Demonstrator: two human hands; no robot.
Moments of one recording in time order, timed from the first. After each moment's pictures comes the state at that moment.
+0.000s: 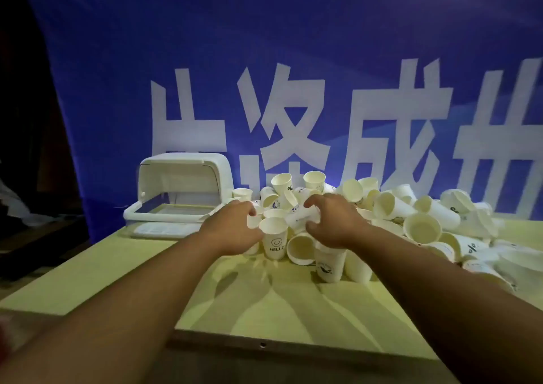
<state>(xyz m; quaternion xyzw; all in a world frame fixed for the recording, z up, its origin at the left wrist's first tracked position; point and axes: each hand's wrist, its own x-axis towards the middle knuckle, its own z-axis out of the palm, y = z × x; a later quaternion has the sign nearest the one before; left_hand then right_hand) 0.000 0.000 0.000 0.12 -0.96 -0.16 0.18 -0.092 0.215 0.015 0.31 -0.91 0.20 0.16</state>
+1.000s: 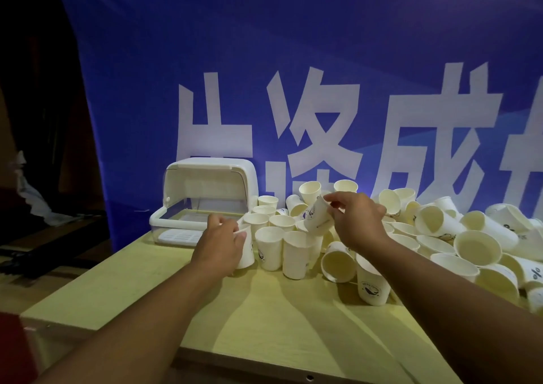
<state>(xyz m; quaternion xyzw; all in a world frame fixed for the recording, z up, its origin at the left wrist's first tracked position) -0.002 -0.092 -0.046 0.23 -0.91 -0.20 0.29 -0.103 0.148 0.014 0.20 -0.88 0.37 0.24</state>
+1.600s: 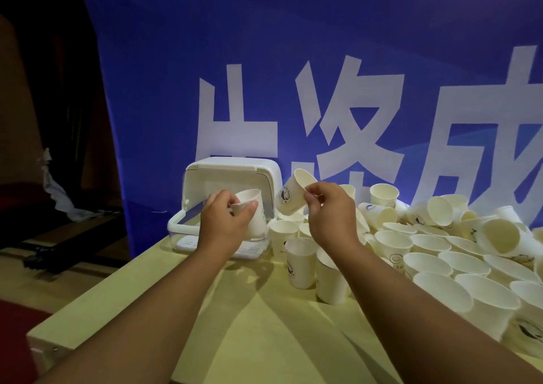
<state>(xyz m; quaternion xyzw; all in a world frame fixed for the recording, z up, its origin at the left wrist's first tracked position) -0.028 -0.159 -0.019 0.18 -0.79 -0.35 0.47 -0.104 0.021 0.014 0.25 -0.77 0.53 0.24</state>
